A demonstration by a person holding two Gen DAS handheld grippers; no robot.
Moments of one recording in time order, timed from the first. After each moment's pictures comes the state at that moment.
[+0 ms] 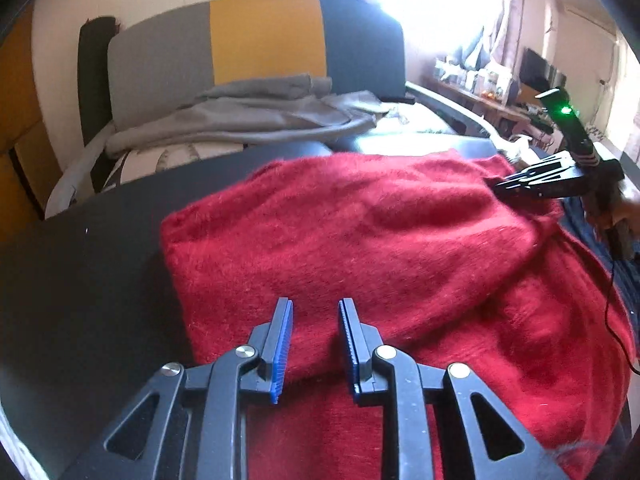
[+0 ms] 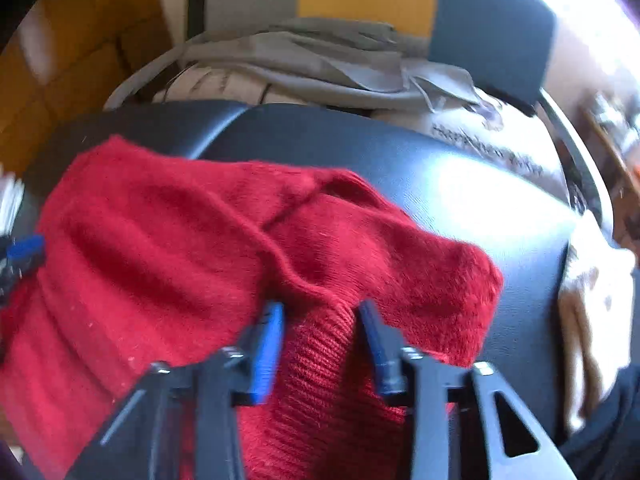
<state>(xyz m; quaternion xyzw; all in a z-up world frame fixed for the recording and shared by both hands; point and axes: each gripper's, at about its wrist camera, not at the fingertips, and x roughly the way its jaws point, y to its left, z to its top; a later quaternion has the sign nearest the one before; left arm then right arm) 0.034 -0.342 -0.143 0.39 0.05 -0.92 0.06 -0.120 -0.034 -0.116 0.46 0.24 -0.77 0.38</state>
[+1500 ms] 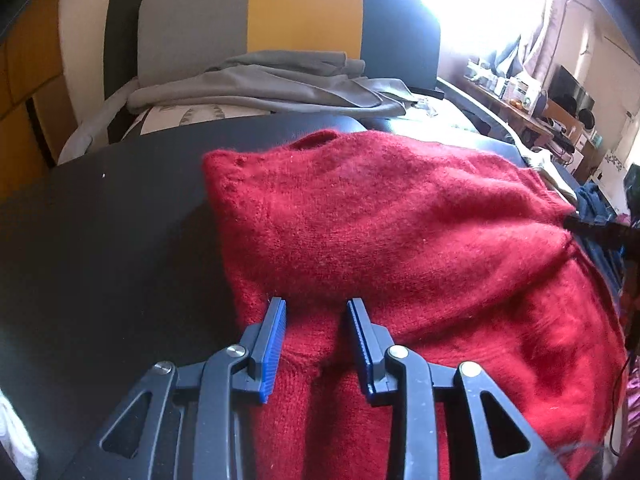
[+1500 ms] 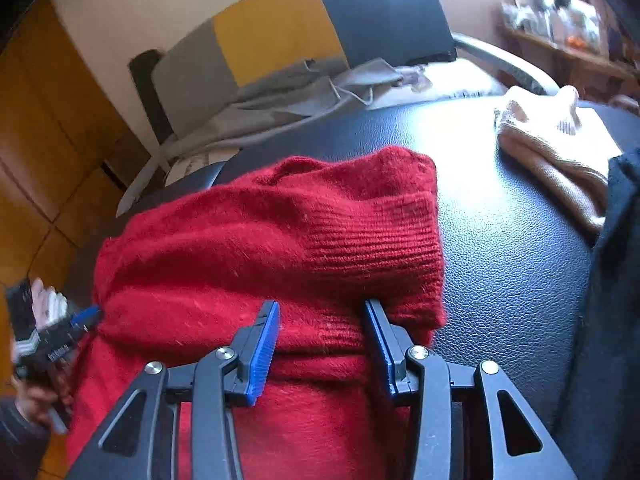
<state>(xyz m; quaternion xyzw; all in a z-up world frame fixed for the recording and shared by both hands) 0.042 -0.365 -0.154 0.43 0.11 -0.89 0.10 -0.078 0.072 -0.108 0.45 -0.03 -0.82 0.34</state>
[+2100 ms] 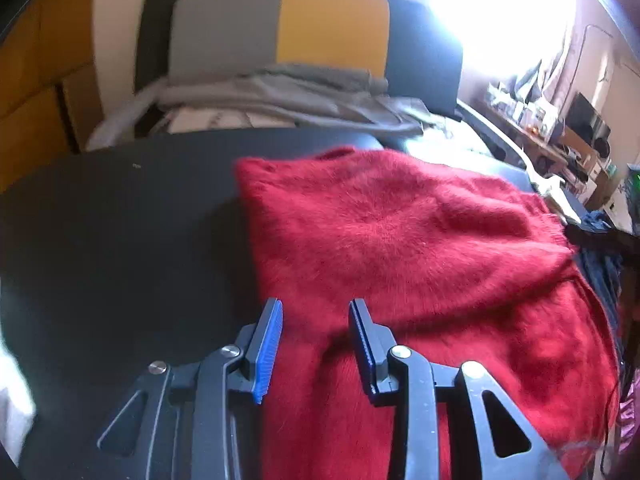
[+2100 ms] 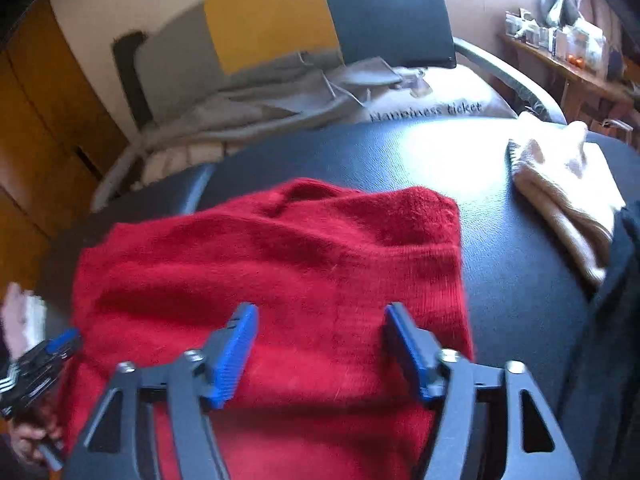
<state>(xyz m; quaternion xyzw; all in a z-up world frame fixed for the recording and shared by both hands) 0.081 -0.363 -0.141 0.40 0.14 -0.90 0.13 -0.064 0.049 -0.085 0.46 0.02 -0.83 0.32</state>
